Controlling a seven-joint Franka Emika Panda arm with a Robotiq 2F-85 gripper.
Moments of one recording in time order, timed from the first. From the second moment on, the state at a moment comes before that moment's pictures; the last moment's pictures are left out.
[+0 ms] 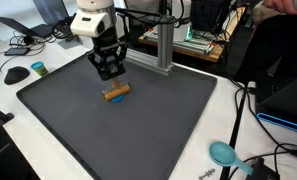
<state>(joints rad) -0.03 0.40 0.09 -1.85 -0.21 2.25 -0.98</state>
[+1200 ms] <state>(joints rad) -0.02 0.40 0.08 -1.86 -0.26 2.23 -0.97</state>
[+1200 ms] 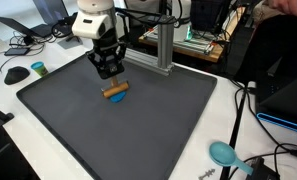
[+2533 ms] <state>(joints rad) 0.02 0.41 0.08 -1.86 -0.36 2.21 -0.96</state>
